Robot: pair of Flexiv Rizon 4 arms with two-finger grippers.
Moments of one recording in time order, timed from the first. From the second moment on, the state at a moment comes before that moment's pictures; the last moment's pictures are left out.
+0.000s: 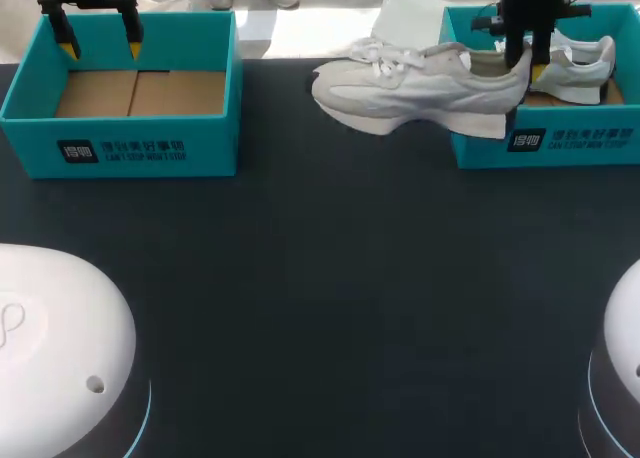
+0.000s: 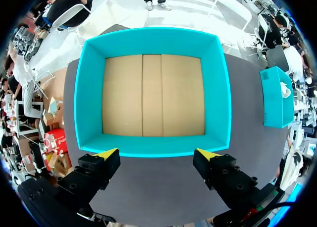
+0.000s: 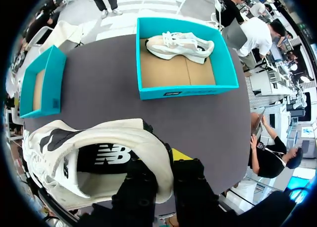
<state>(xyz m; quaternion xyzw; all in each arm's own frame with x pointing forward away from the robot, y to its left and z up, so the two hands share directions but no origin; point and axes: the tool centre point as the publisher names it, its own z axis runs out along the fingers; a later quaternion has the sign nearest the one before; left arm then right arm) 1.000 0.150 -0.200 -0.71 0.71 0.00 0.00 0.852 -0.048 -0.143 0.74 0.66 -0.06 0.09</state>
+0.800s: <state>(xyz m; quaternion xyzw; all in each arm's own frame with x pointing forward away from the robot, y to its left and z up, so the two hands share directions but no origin) 1.000 0.150 -0.200 -0.71 0.71 0.00 0.00 0.808 -0.017 -0.156 0.75 0.64 -0.06 0.12</state>
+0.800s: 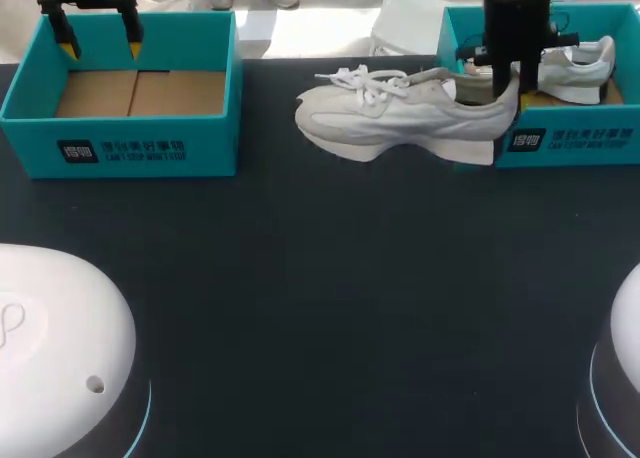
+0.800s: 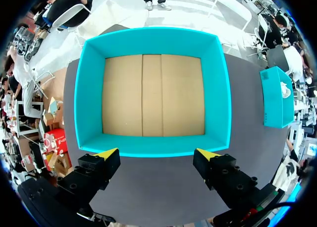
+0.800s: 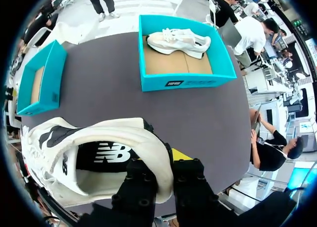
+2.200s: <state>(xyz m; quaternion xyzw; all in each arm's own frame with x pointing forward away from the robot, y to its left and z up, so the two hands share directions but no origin) 1.000 0.150 -0.200 -0.71 0.71 0.00 0.00 0.715 0.093 -0.328 0.73 0.66 -0.08 0.13</state>
